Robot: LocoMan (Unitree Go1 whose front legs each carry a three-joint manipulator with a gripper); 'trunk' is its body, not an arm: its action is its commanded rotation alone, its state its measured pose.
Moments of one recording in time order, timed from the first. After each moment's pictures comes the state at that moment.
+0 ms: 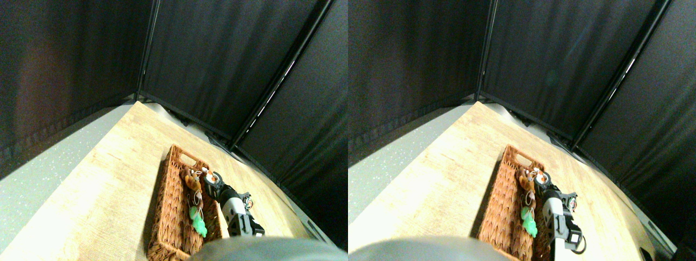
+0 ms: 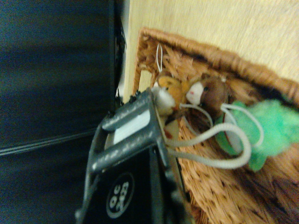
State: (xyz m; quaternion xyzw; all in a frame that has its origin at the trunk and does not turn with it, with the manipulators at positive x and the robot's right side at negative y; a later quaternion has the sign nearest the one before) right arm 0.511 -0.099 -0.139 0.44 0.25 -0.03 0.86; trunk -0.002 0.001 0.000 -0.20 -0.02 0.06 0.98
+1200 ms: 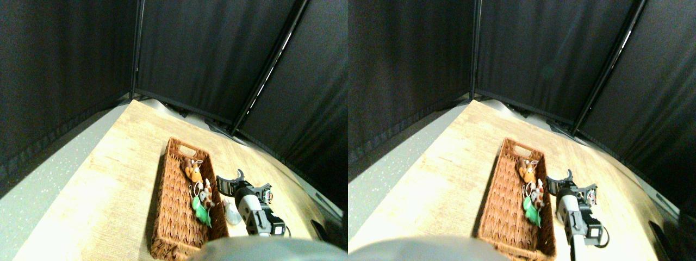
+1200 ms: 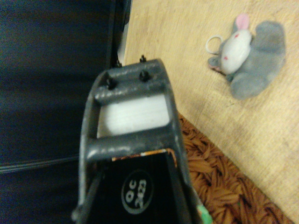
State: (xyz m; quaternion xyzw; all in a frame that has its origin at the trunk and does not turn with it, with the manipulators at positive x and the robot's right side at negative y) right arm 0.505 -0.170 -0.142 0.52 0.20 -0.13 0.82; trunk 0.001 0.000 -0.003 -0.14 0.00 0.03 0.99
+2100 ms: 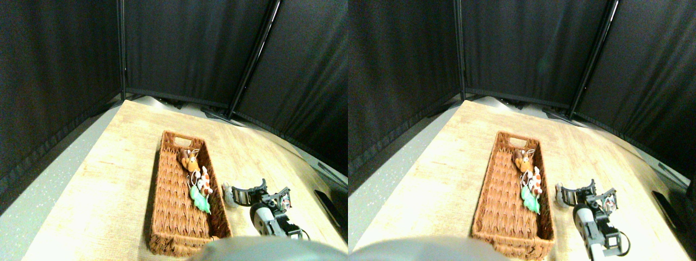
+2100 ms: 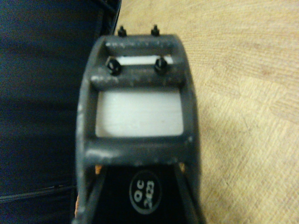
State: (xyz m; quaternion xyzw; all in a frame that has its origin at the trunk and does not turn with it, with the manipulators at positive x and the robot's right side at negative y) right arm 0.483 -0.241 -0.181 0.52 0.17 -0.21 0.81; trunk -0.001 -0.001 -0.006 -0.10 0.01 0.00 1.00
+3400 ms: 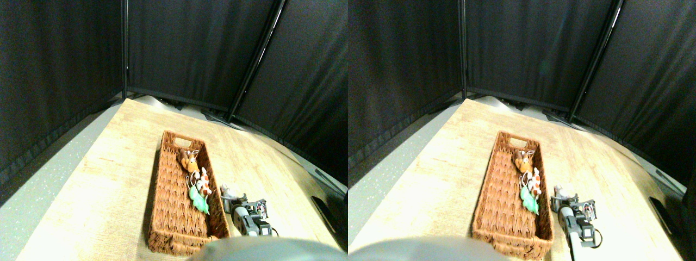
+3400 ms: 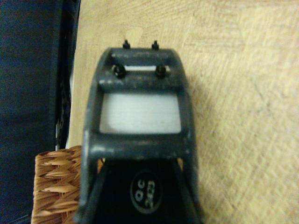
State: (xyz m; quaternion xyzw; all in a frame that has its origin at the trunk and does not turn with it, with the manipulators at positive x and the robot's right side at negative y) right arm 0.495 -0.239 -0.248 0.55 0.22 -0.28 0.75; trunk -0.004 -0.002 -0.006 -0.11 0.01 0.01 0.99
